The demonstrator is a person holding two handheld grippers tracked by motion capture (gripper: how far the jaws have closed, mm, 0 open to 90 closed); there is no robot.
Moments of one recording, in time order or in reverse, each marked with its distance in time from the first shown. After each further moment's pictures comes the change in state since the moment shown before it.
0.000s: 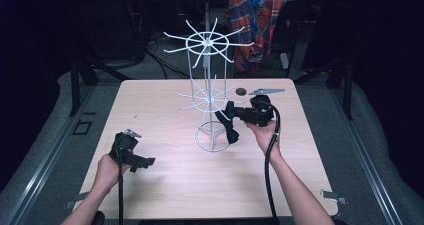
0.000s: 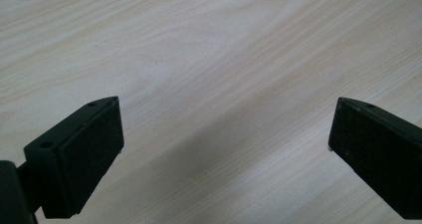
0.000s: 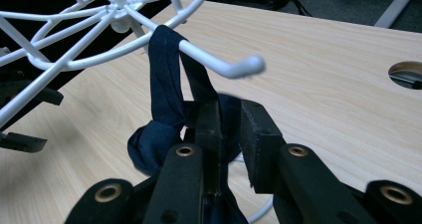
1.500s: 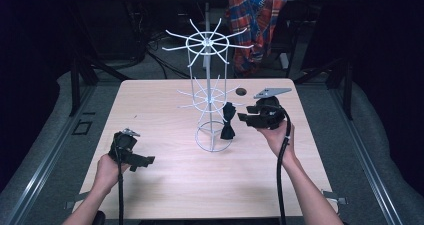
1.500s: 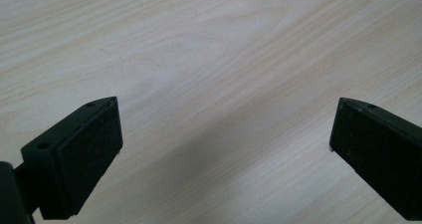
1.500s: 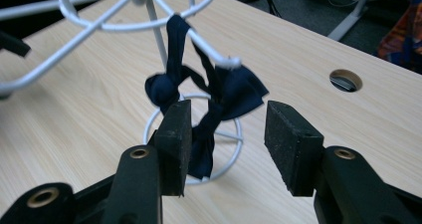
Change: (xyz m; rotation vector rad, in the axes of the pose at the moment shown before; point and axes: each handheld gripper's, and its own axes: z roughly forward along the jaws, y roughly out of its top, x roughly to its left) left arm 0.001 0.001 -0.002 -0.021 0.002 -0.028; right arm 0.021 0.006 -0.044 0.078 -0.145 -0.183
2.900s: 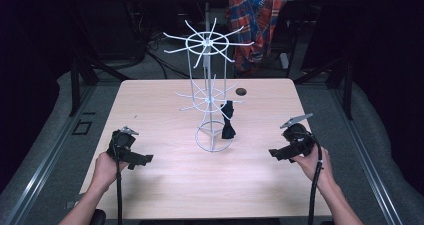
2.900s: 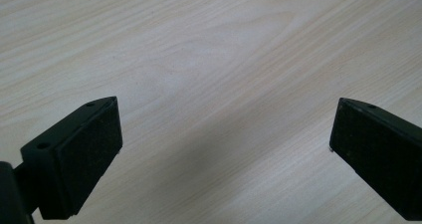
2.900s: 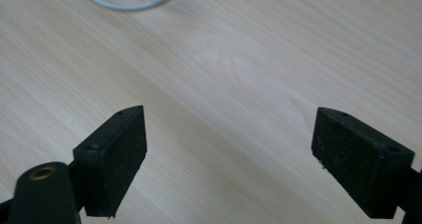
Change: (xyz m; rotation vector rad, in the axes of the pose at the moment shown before) left arm 0.006 0.002 -0.002 -0.007 0.009 0.021; right arm -0.039 -0.095 -0.035 0.354 -0.068 0.019
